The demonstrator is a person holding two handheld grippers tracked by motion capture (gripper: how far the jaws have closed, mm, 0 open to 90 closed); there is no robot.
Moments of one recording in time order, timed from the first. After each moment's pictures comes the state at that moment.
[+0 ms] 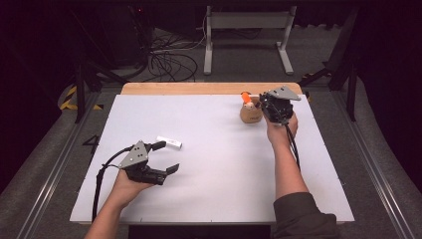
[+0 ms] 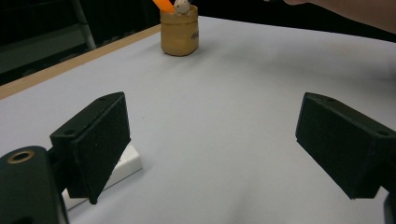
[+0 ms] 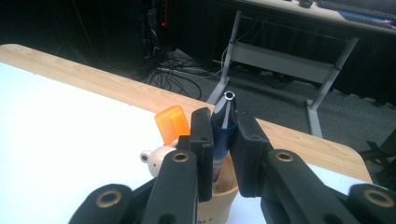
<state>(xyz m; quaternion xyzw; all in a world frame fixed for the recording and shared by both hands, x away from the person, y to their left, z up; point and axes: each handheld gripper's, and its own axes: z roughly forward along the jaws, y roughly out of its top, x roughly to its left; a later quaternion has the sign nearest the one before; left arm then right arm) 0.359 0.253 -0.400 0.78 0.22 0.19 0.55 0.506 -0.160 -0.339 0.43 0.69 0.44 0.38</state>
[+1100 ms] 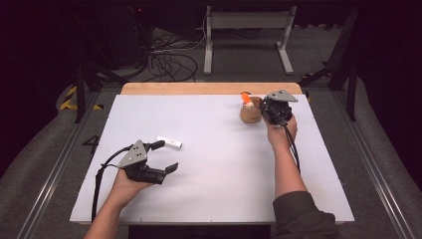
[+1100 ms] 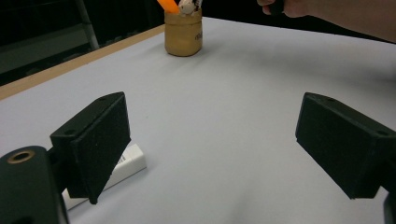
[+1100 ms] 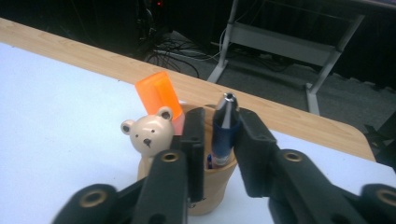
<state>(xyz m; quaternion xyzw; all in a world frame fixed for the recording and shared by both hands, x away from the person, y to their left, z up) 0.360 0.255 -0.399 0.78 0.23 0.19 0.55 0.516 -0.164 -0.360 0.45 0.70 0.41 0.37</state>
